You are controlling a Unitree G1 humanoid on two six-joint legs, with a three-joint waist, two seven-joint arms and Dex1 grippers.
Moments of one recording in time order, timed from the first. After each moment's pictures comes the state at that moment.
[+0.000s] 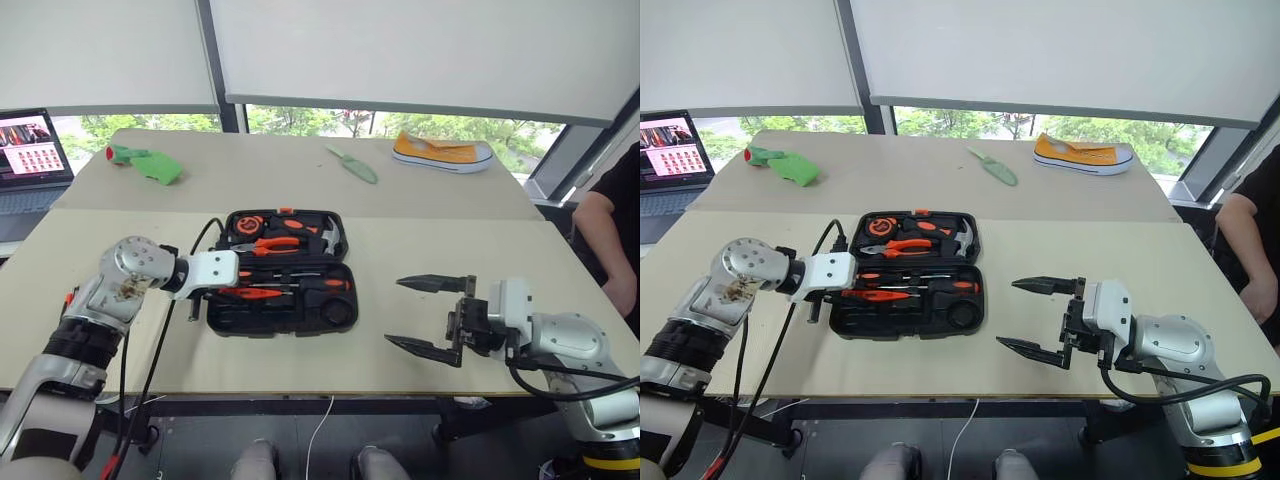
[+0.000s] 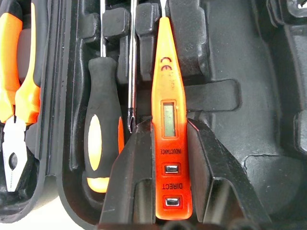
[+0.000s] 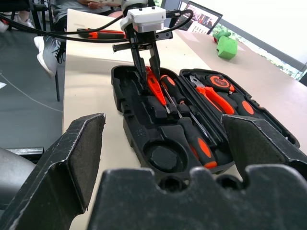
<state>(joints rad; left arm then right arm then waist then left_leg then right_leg) -0.70 0.83 -0.28 0.35 0.08 -0.02 -1.33 -0.11 -0.70 -0.09 -0.36 0.51 0.07 1.09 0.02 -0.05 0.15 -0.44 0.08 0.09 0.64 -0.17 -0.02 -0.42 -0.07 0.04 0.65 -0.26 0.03</state>
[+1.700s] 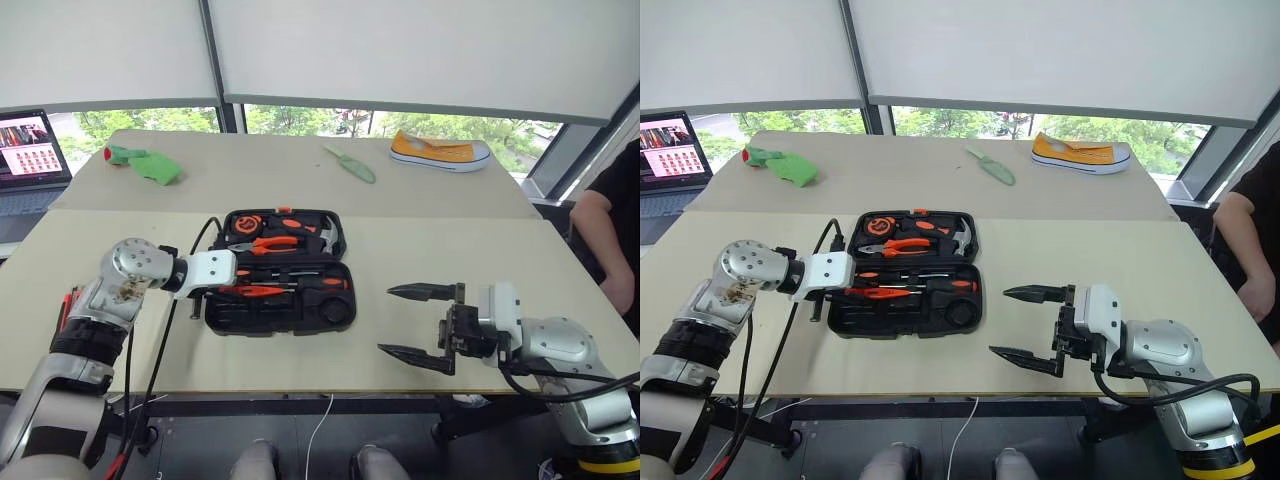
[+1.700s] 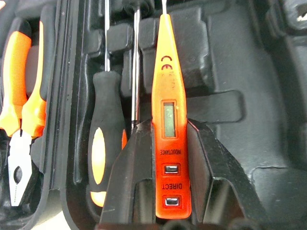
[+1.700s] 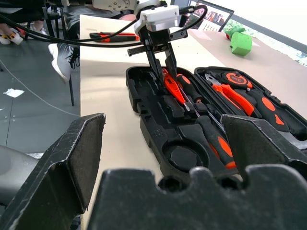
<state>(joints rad) -0.70 0.79 -0.22 0.45 0.08 -0.14 -1.32 -0.10 -0.69 -0.05 -0.37 0.53 0.11 1.09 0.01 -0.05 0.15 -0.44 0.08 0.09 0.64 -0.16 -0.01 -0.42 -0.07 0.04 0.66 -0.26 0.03</state>
